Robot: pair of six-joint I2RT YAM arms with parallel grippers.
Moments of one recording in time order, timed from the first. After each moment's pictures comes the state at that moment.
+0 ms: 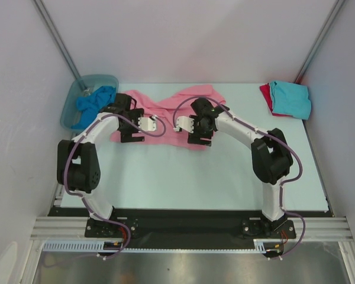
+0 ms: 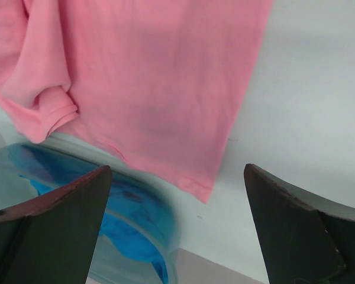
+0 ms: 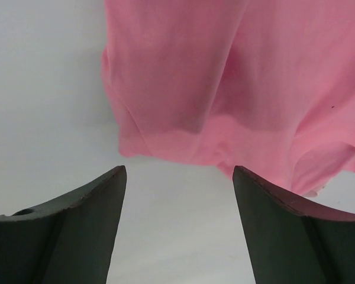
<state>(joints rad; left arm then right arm) -0.16 1.73 1.32 -0.70 0.14 1.38 0.60 1.98 1.61 -0.76 -0.07 -0.94</state>
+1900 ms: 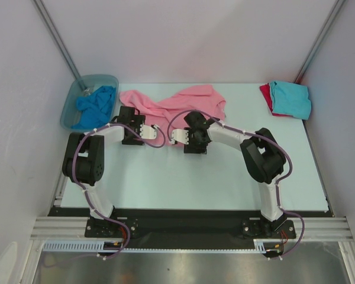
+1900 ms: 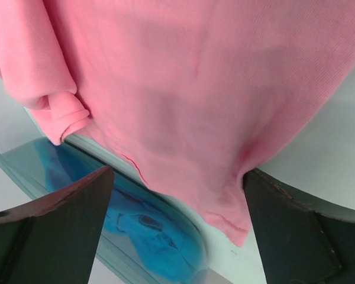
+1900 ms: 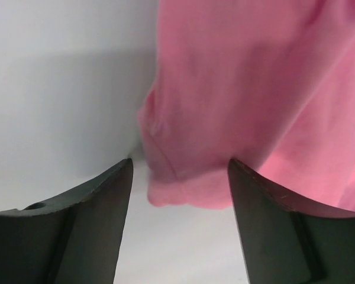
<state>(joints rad) -0.16 1.84 1.09 -0.19 0.00 1.50 0.67 2.04 1.48 -0.61 -0.03 -0.95</state>
